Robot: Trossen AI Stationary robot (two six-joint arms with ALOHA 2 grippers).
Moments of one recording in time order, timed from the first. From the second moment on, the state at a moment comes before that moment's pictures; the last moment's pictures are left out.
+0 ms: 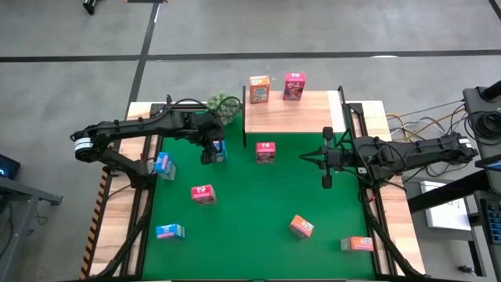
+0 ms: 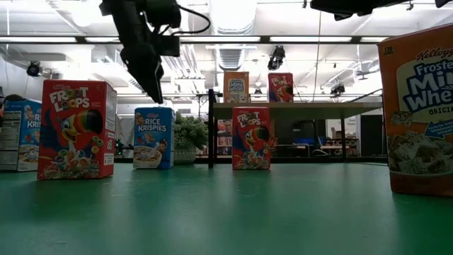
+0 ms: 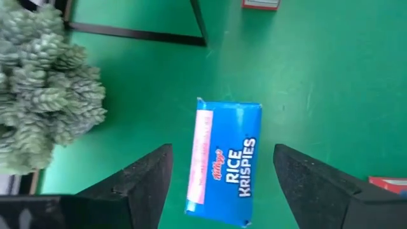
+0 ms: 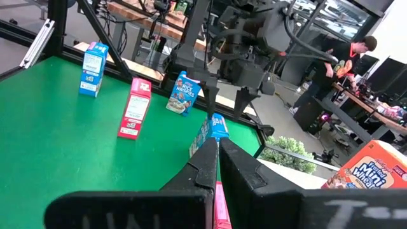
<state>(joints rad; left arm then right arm) 0.32 1.39 1.12 -0.87 -0.08 0.17 0.10 0.77 0.61 0.03 0.16 -0.39</state>
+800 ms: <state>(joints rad) 0.35 1.39 1.04 -0.80 -0.04 0.21 0.10 0.77 0.61 0.03 0.16 -0.37</state>
